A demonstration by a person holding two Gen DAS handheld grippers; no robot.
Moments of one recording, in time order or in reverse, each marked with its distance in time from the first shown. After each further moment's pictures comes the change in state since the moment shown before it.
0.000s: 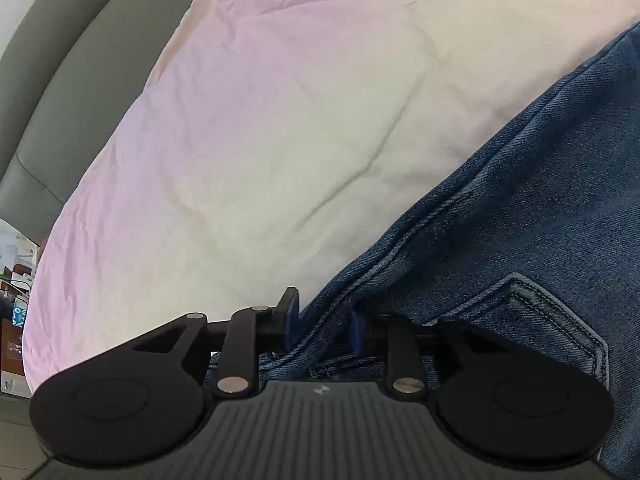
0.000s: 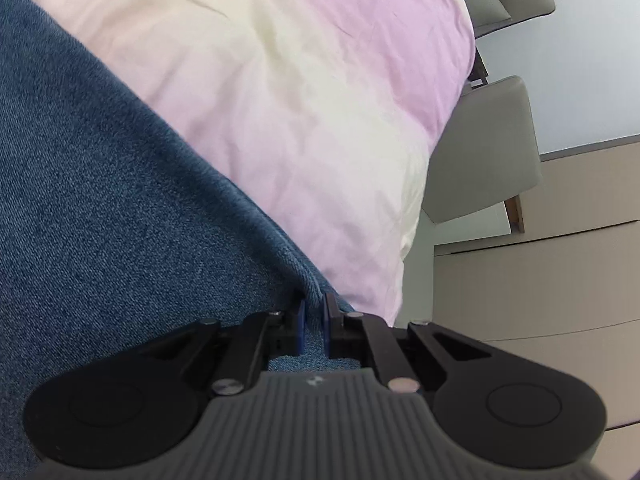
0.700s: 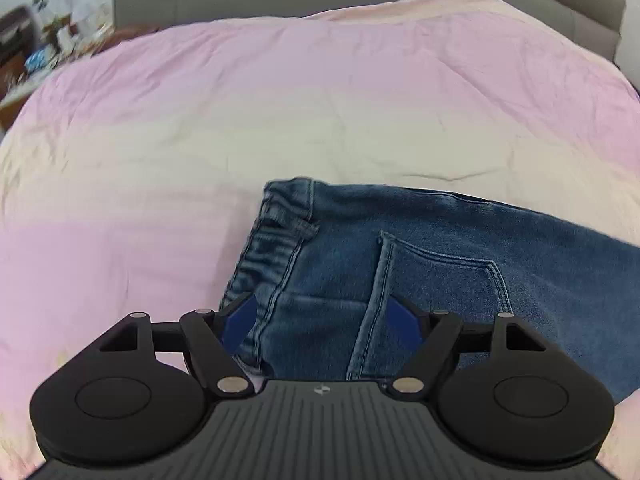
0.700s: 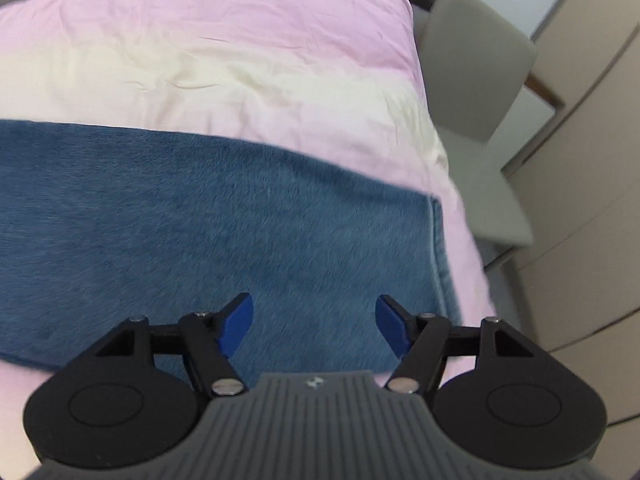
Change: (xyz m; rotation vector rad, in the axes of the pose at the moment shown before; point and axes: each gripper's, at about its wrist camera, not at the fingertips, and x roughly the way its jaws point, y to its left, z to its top) left arm -0.116 0.088 -0.144 -0.816 -0.028 -0.188; right arm -0.099 -0.030 -0.114 0.571 -0.070 0.359
